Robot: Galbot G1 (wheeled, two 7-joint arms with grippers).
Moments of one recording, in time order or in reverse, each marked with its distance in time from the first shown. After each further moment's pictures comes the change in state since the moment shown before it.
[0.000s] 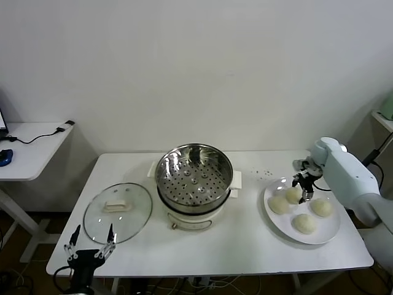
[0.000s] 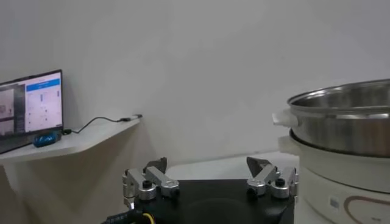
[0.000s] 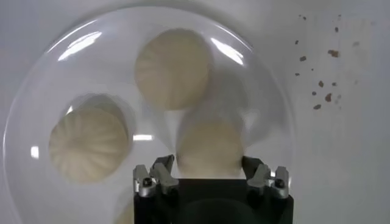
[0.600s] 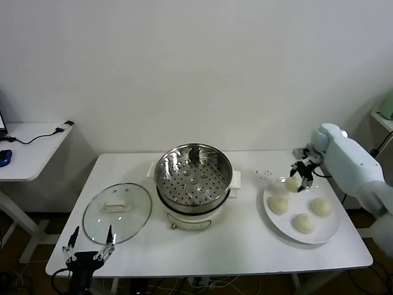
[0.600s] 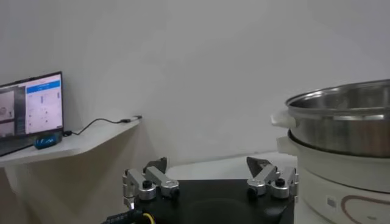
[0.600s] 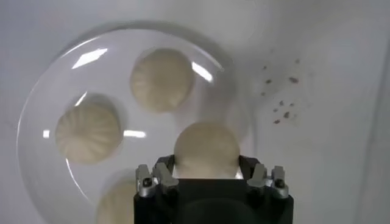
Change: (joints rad) left arm 0.025 -0.002 -0.002 -0.021 0.000 -0.004 -0.001; right arm 0.231 -0.014 -0.249 0.110 0.190 0.085 -0.068
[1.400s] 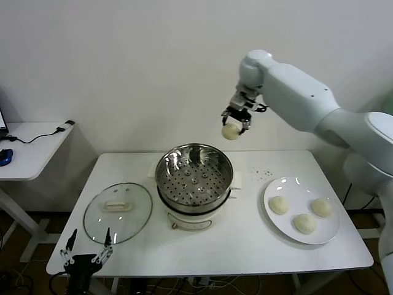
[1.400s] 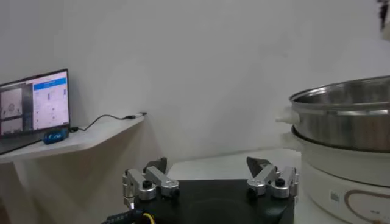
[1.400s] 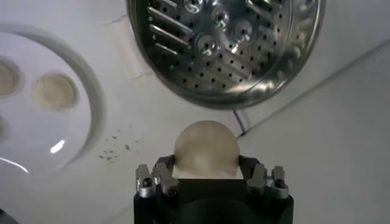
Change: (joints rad) left arm 0.013 -0.006 -0.008 0.001 0.000 -0.002 -0.010; right arm 0.295 0.368 -0.296 0.184 -0.012 0.349 0.070
